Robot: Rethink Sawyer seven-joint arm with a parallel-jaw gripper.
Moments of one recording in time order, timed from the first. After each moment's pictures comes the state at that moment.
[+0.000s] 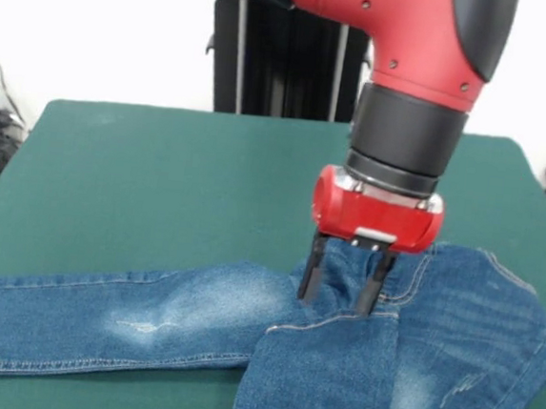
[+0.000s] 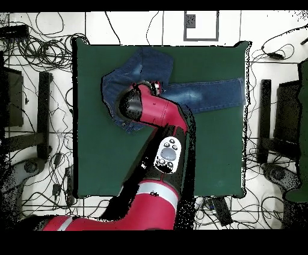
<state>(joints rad) 0.11 -0.34 -0.31 1.36 0.31 0.22 1.40</state>
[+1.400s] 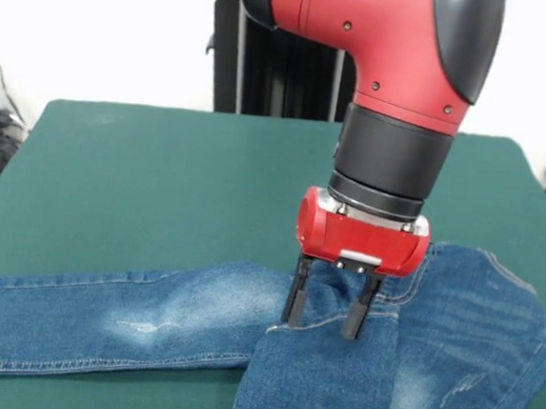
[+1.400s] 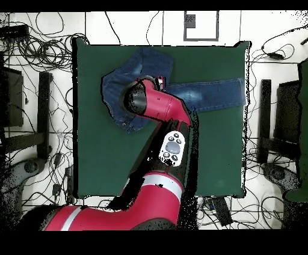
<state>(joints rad) 0.10 -0.31 -0.31 1.31 0.32 0.22 1.40</state>
